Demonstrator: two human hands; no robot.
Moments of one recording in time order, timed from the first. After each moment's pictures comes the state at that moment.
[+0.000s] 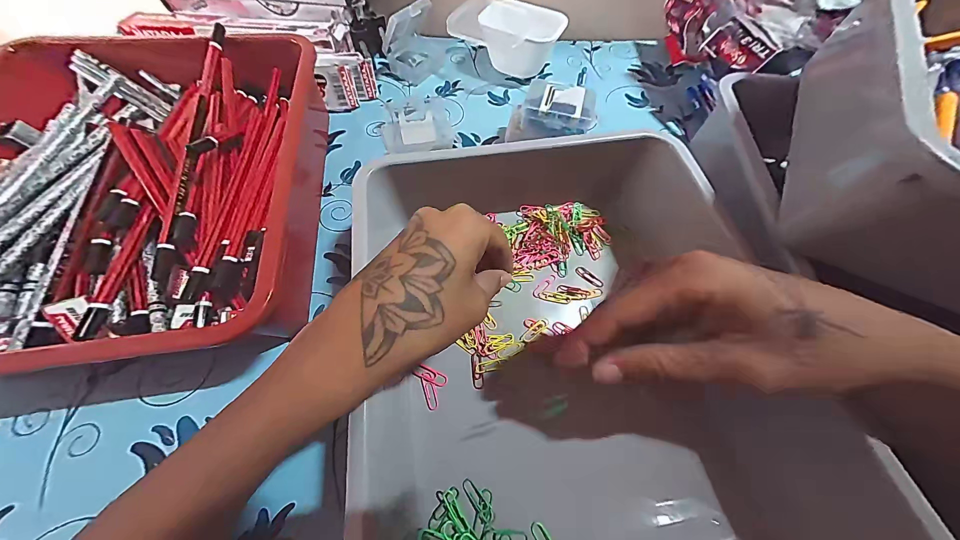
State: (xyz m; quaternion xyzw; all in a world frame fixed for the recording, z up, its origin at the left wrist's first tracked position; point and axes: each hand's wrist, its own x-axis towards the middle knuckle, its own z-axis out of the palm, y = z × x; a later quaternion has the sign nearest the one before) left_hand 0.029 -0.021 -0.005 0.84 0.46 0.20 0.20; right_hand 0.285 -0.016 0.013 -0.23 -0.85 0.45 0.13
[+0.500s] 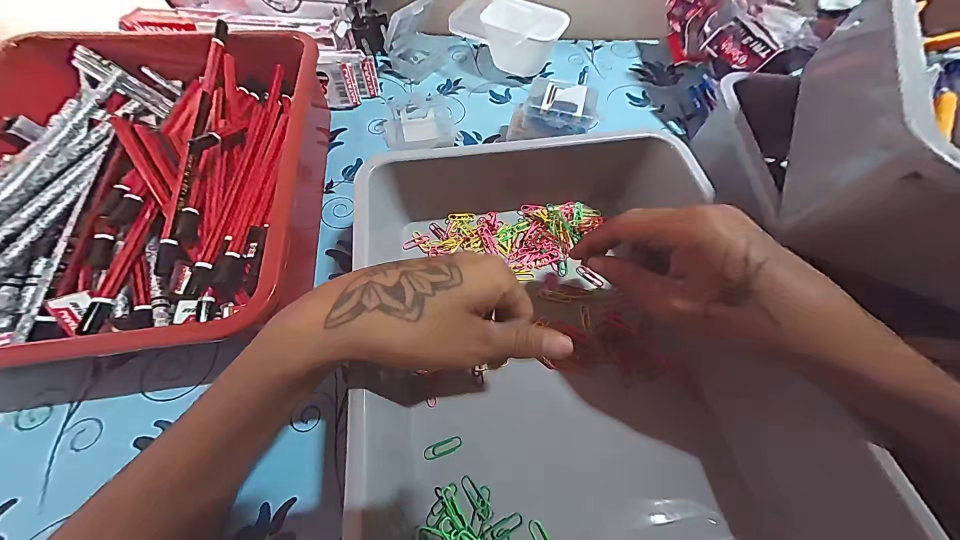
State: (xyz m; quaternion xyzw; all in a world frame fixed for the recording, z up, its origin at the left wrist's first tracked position) left_hand 0.021 -0.009 -0.006 0.87 0.26 0.10 0.41; right_hand 0.283 -0.013 0.006 -0.41 -0.88 0.16 0.18
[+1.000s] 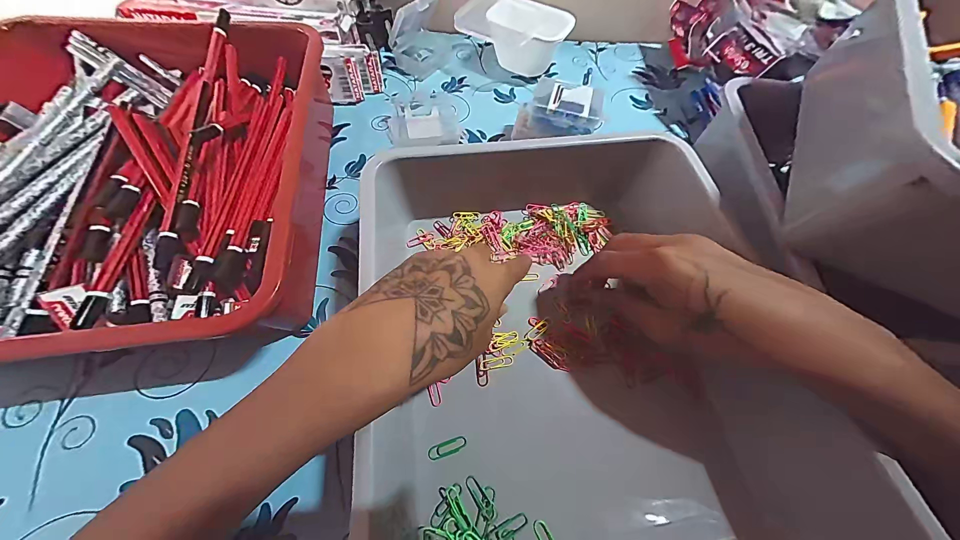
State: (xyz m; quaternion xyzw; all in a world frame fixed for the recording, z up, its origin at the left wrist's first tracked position) left_hand 0.029 -0.025 -0.016 0.90 0.42 0.01 0.11; right_hand 0.287 -0.011 -0.002 -0.36 -0.92 0.11 0.07
